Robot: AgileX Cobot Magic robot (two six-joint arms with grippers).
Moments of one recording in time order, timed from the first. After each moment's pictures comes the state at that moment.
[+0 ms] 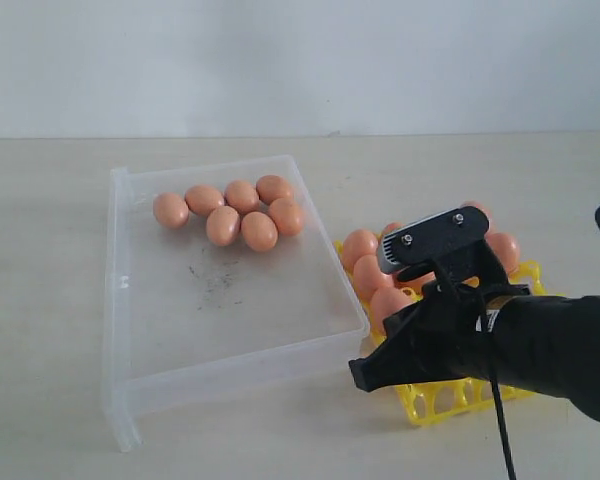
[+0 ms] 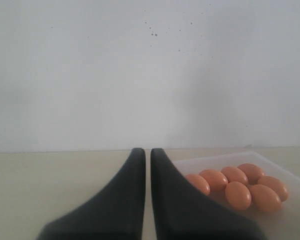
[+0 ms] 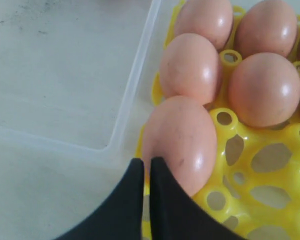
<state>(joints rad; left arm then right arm) -0.06 0.05 0.00 -0.31 -0.04 0.27 0.71 1.55 -0.49 0.44 -0.23 -0.29</state>
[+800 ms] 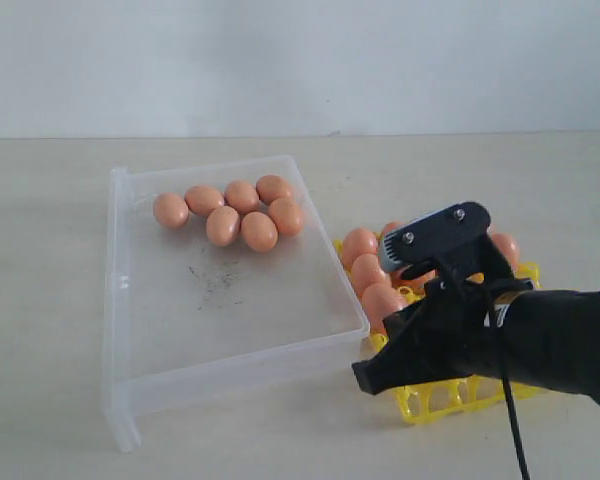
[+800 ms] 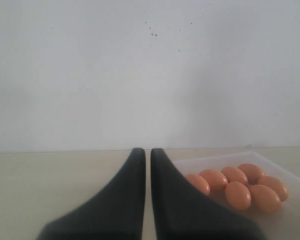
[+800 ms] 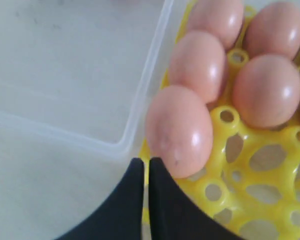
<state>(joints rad) -0.06 0.05 0.00 -0.31 -0.04 0.27 0.71 1.49 -0.49 0.45 -0.17 -0.34</state>
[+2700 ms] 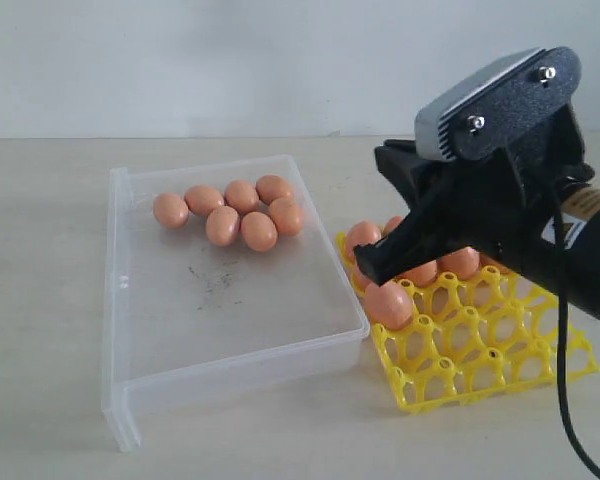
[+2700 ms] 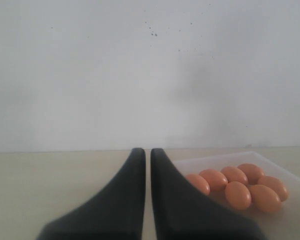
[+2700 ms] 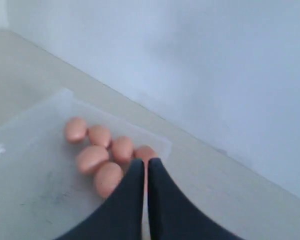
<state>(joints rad) -0.06 0.05 0.00 -0.31 -0.04 0.27 0.71 1.28 -0.49 0.18 -0.55 -0.37</state>
